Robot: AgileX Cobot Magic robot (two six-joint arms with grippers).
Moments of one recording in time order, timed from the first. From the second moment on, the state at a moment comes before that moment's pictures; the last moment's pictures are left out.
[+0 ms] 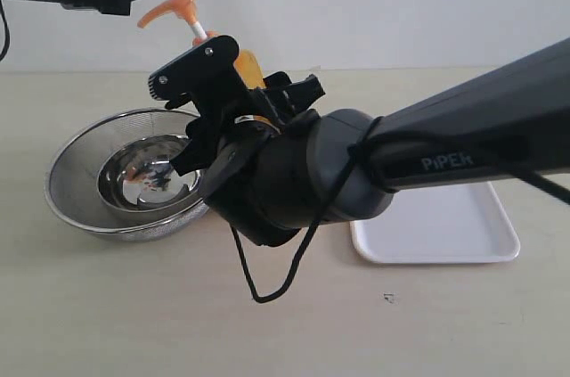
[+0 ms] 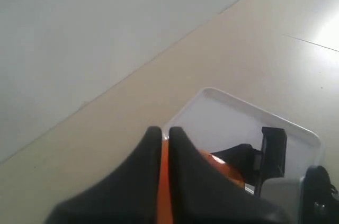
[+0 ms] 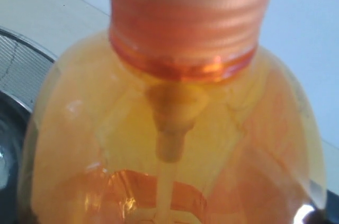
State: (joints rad) left arm -0.11 1.53 -1.14 1.73 -0.74 -1.47; right arm 1.00 2.04 -1.26 1.33 -0.77 -1.32
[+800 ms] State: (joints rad) left arm -0.11 1.57 -1.15 1.73 -0.75 -1.48; right arm 1.00 2.04 -1.26 1.33 -0.77 -1.32
